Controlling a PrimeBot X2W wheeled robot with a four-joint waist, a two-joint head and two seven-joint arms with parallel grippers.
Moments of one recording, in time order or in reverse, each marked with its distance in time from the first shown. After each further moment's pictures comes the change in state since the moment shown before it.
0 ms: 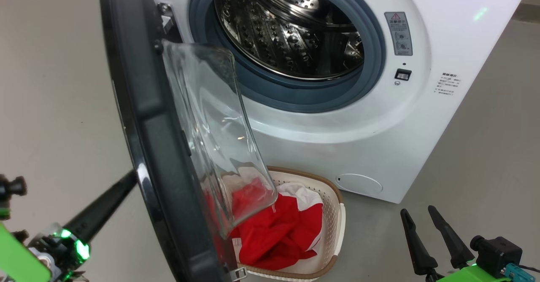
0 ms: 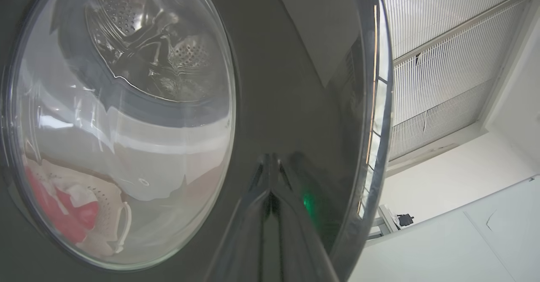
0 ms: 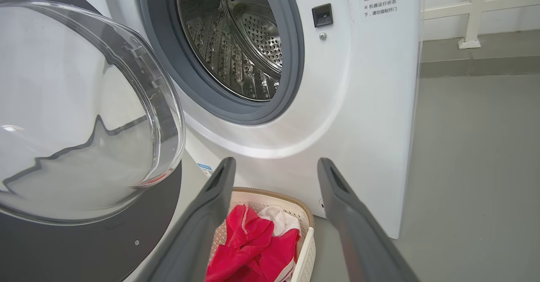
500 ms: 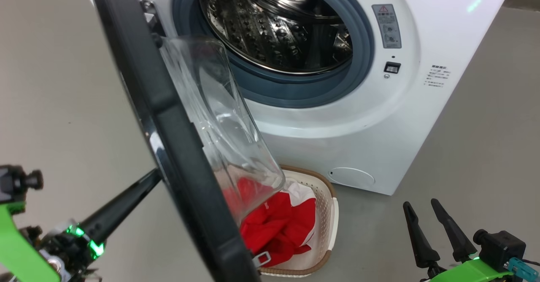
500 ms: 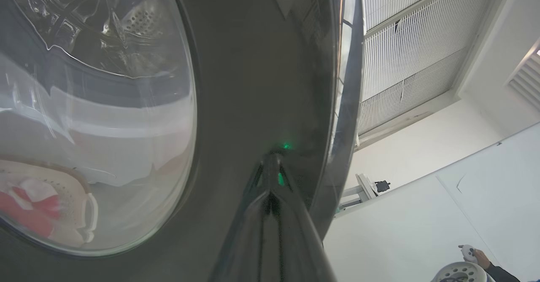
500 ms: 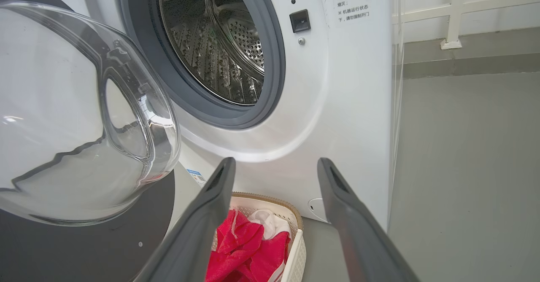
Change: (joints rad) left arm -0.007 -0.057 0.016 -0.076 0.004 0.001 0.148; right arm -0.022 0.000 -0.011 0.000 0.000 0.000 0.000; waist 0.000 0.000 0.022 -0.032
